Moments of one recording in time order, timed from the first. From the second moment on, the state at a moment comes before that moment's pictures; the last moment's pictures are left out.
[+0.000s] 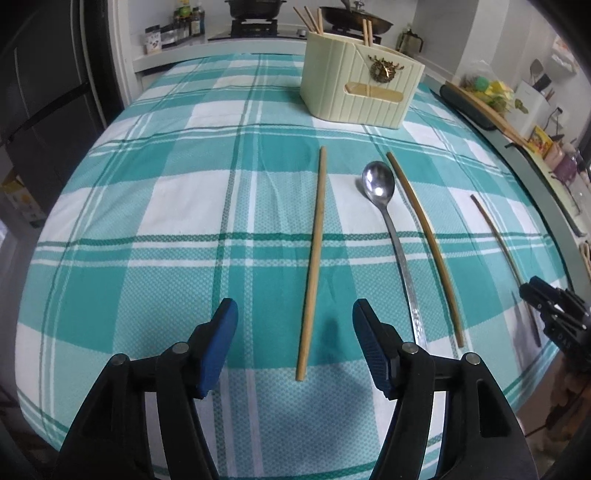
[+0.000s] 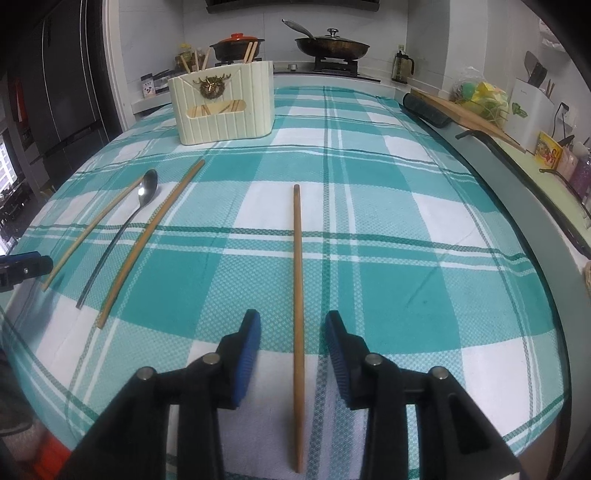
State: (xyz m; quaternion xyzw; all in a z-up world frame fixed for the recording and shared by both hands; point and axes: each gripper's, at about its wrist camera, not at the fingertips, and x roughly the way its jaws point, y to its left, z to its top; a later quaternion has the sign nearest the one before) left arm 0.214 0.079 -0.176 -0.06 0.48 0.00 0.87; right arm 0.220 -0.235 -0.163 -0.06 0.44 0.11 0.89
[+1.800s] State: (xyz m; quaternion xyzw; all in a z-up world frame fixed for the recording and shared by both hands) left arm 0.367 0.059 -0.208 0.05 0.56 -0.08 0.82; right arm 0.329 -0.216 -0.171 -0.05 0.55 0.17 0.82
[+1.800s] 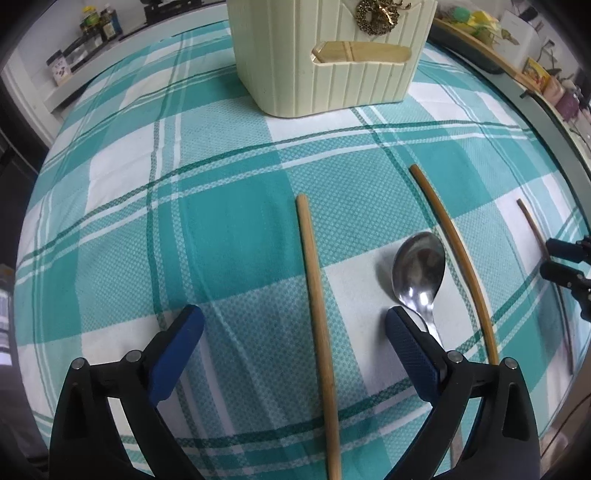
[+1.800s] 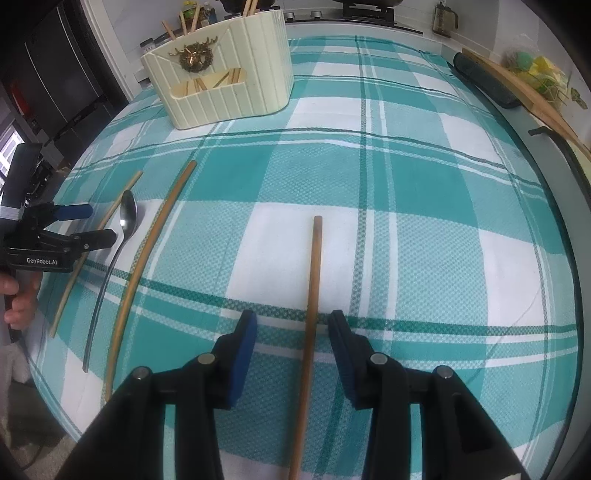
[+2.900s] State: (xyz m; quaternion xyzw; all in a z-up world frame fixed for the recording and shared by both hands) left arm 0.297 0.083 -0.026 -0.05 0.37 -0.09 0.93; right arm 0.322 -0.223 -0.021 0.00 0.37 0.21 0.90
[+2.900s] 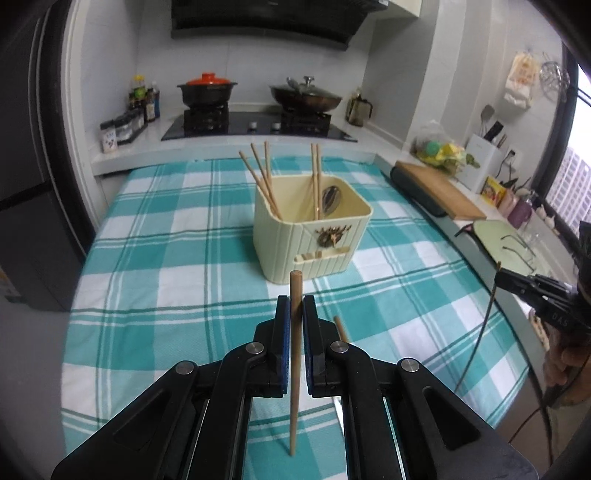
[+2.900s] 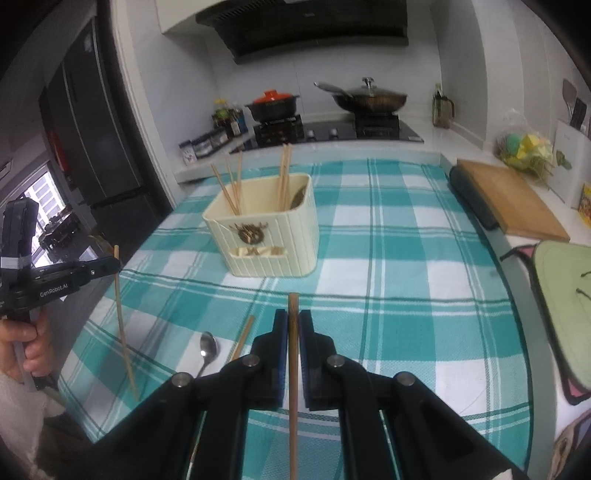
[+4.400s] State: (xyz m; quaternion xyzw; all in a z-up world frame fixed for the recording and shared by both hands) left arm 0.491 0.070 0.038 -0.09 0.33 -0.05 0.94; right arm 0.504 -0.124 0.068 -0.03 0.27 0.21 0.94
